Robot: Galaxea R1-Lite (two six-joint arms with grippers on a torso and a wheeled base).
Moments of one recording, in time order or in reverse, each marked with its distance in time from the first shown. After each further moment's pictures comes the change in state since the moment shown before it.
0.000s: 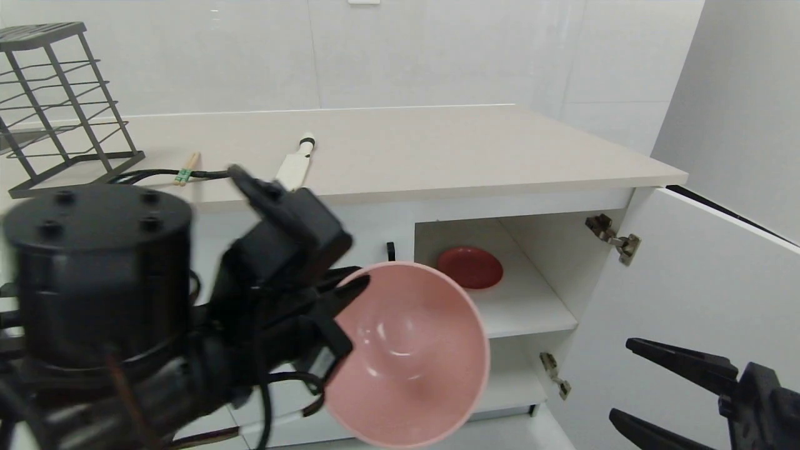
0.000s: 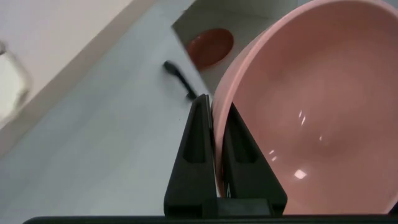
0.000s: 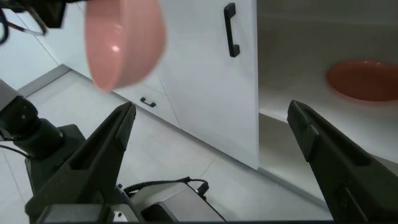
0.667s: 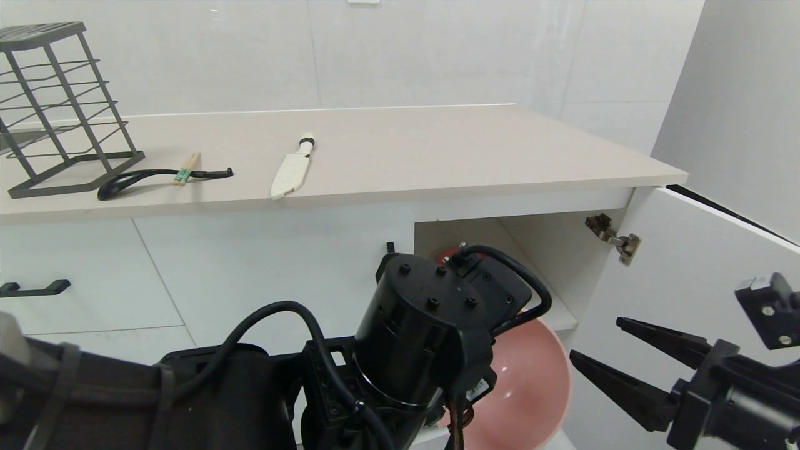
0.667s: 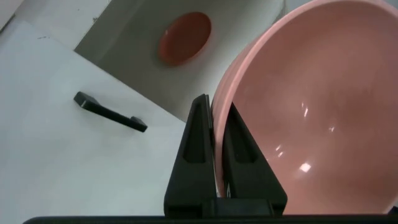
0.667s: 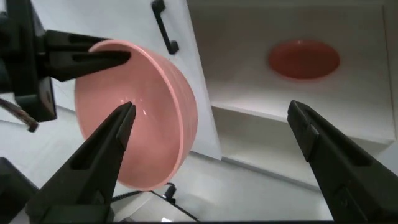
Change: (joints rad) left arm -0.154 0.395 -0.216 -0.043 0.182 -0.024; right arm -0.019 0.169 -0.053 0.000 -0.223 0.001
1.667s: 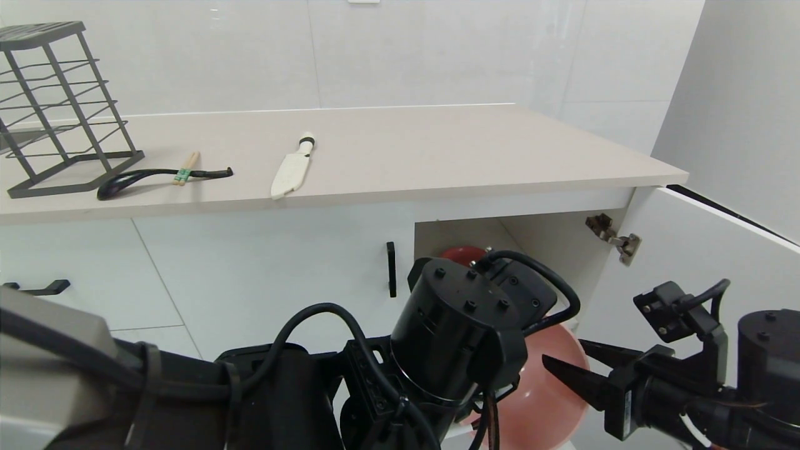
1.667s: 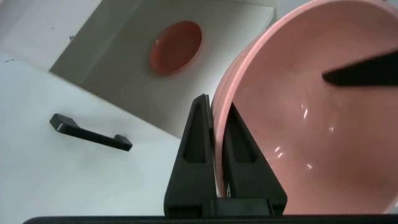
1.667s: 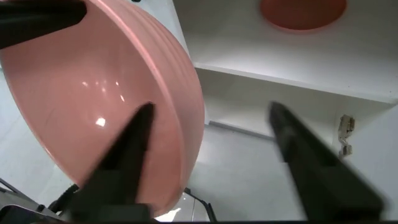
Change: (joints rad) left arm -0.011 0.074 -0.057 -0.025 -0.016 0.009; right arm -0.029 0.246 -0.024 -0.032 -0.002 0.004
